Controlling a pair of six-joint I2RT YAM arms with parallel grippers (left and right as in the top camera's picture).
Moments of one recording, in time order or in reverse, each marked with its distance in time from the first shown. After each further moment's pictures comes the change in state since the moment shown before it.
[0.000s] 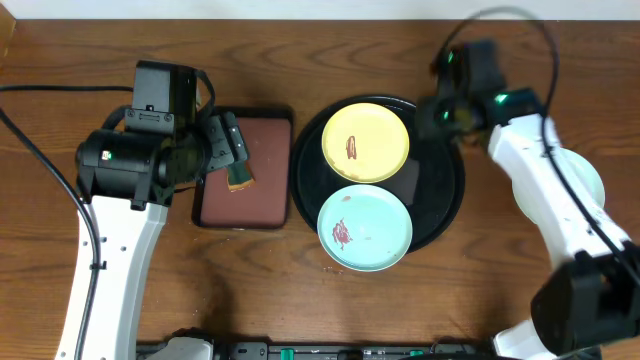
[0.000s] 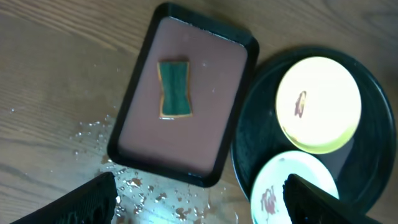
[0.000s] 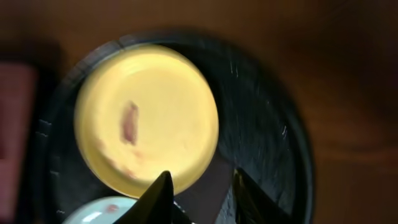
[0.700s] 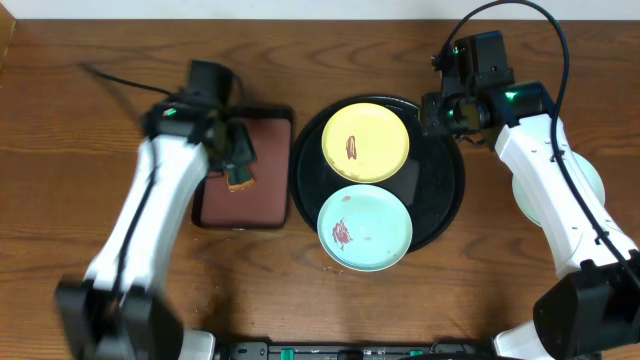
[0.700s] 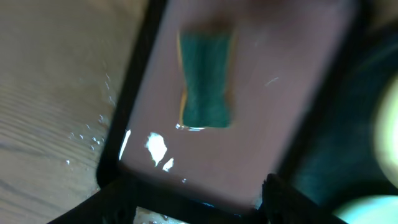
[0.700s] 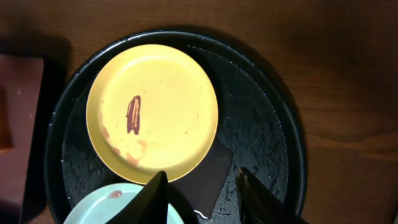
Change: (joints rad) left arm 0.000 0.306 -0.212 0.209 -0.090 -0.008; right arm 0.000 -0.014 -0.008 -0.051 0.000 0.001
